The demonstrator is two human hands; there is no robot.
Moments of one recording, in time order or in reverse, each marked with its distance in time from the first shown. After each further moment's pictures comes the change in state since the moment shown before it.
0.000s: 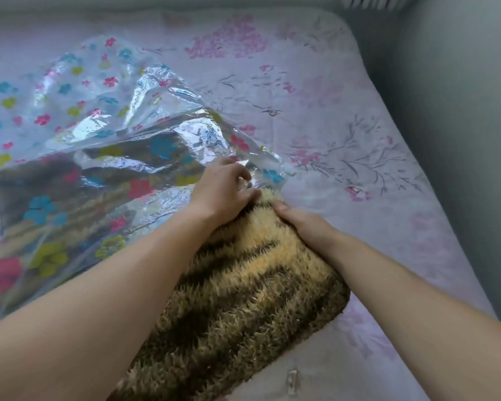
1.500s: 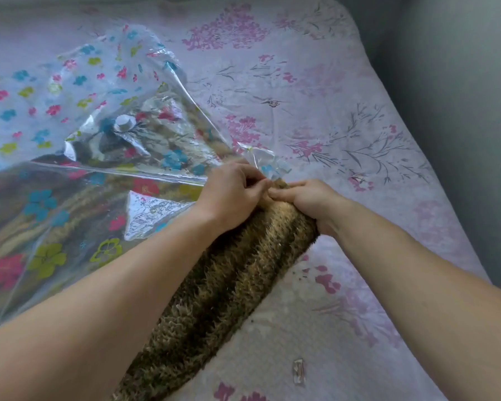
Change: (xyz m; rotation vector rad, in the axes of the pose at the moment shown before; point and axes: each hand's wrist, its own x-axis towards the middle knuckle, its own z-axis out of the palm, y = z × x) left_hand -0.026 0.024 -0.009 -0.244 0.022 0.078; right_hand 0.000 -0.037 0.001 0.061 0.129 0.035
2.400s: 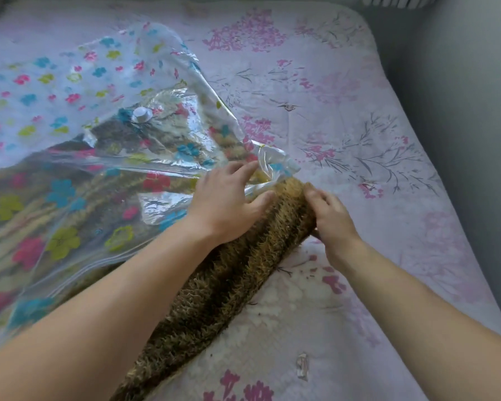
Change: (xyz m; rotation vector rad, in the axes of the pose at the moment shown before) left_hand -0.037 -0.009 -0.029 0.306 -0.074 -0.123; right_hand -0.028 0.037 0.014 0.086 0.244 -0.157
